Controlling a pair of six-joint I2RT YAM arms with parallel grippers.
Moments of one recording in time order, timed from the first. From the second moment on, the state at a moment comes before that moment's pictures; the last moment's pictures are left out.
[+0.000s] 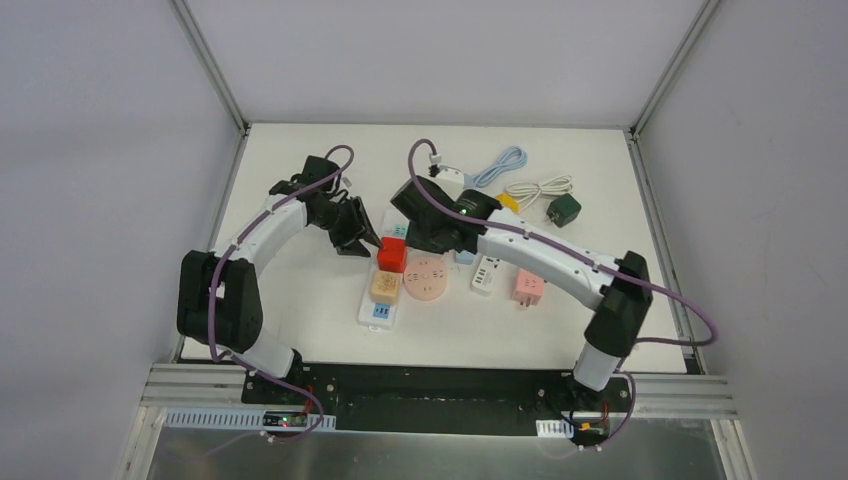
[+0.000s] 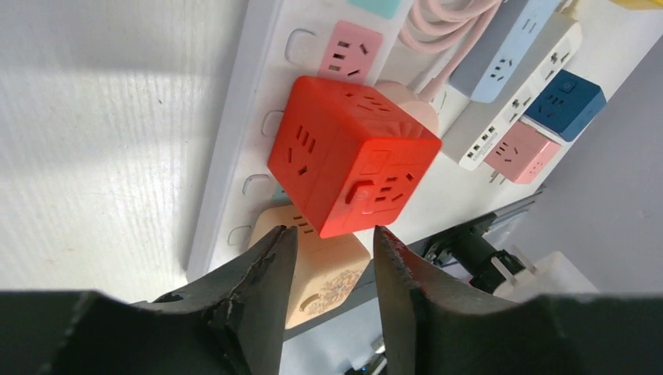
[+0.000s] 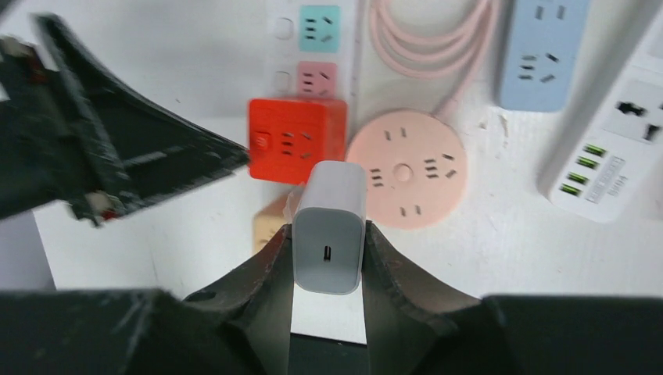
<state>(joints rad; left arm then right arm) -0.22 1.55 1.09 -0.72 0.48 -0.65 1.03 1.80 1.76 -0.96 0.41 1.05</state>
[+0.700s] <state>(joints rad) -0.22 1.22 0.99 -0.73 0.15 -0.56 0.99 1.39 0.85 -0.57 0.09 1.04</state>
